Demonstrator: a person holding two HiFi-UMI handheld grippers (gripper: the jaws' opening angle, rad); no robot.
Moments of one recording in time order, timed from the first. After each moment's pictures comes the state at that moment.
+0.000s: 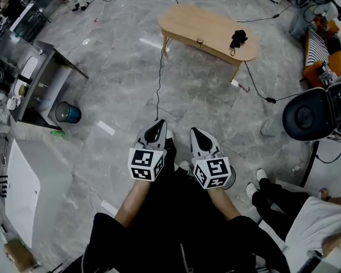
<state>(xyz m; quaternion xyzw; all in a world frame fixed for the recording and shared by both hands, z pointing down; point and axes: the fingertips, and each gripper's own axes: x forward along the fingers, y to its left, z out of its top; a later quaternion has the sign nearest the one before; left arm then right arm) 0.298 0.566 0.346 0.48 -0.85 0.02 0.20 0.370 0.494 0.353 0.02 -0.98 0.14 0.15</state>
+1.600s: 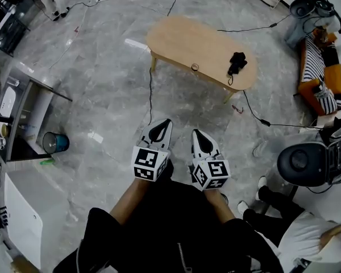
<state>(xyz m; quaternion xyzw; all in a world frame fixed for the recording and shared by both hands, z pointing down) 0.046 0.387 0.351 0.55 -0.81 0.01 0.20 0.119 0.331 0.368 0.09 -0.97 0.16 0.18</state>
